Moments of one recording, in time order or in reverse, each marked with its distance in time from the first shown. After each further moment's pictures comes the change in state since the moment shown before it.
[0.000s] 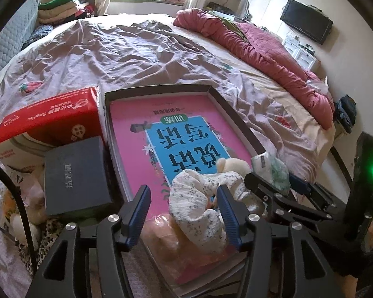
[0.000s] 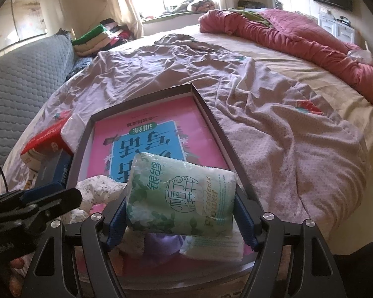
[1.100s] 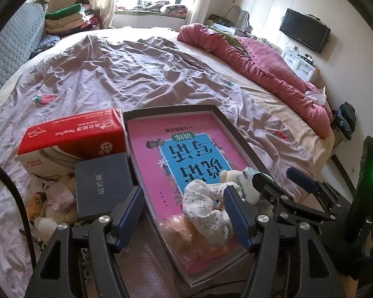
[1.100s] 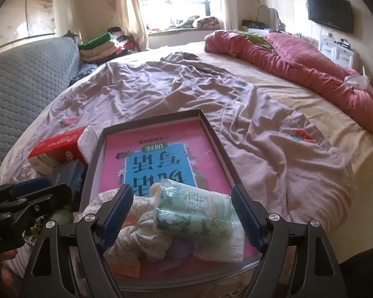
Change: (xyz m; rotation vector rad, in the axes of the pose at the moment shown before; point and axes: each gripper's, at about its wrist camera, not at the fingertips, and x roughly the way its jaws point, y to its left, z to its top) left arm -0.044 0.008 0.004 0.009 -0.079 0.025; right arm -0.038 0.028 0.010 -0.067 -0.109 -0.038
